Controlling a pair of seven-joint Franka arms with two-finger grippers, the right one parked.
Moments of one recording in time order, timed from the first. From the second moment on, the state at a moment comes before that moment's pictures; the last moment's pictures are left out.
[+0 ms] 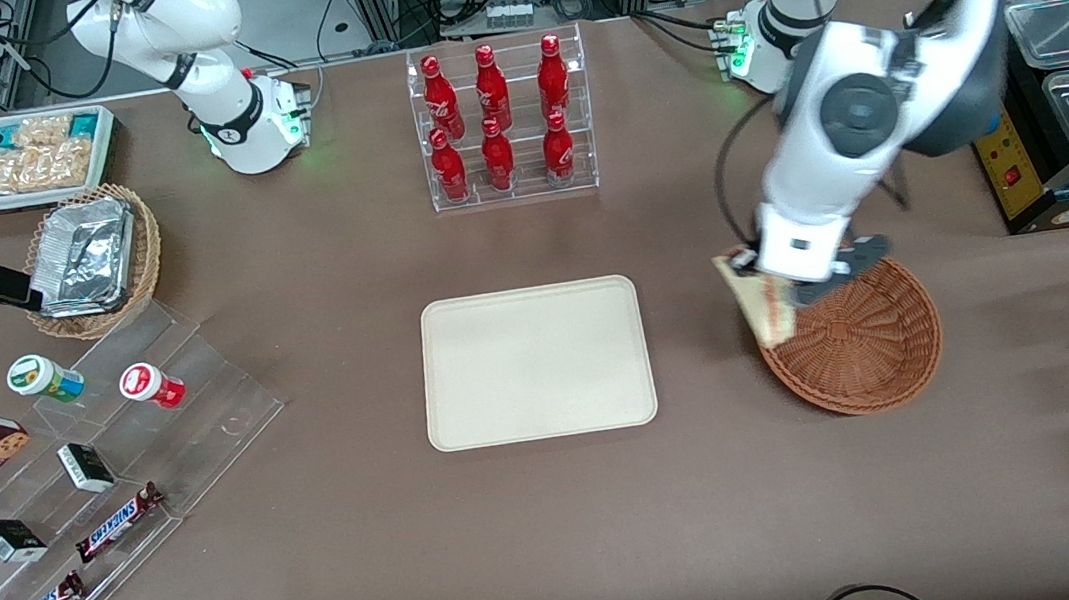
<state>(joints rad) -0.06 0.14 -0.43 -1.90 0.04 1.97 -0.87</state>
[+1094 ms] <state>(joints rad) -0.45 0.88 -0.58 -1.33 0.59 1.97 -1.29</state>
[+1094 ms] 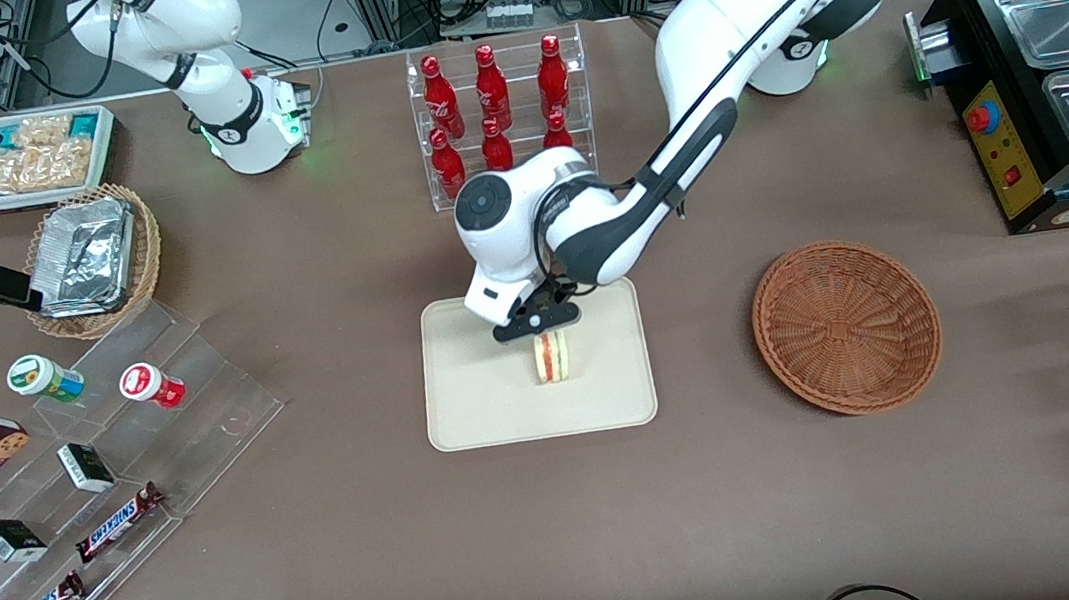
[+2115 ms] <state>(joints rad) -0.47 0.87 -0.55 -1.25 0.57 1.93 -1.29</state>
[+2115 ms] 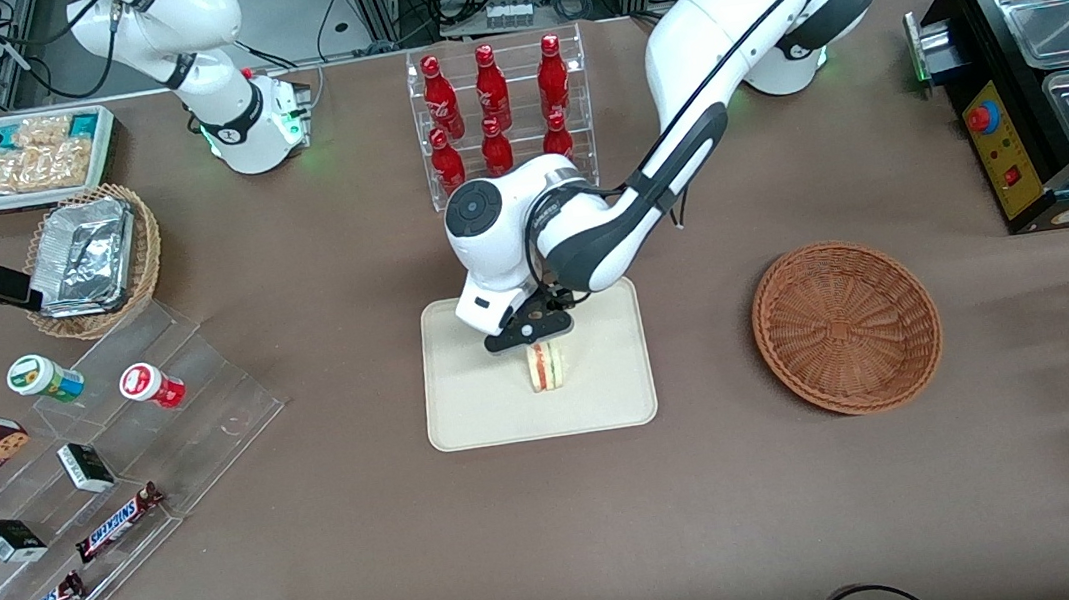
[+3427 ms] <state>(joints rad) 0.03 0.26 -0.48 -1.34 0.14 1.33 -0.50</state>
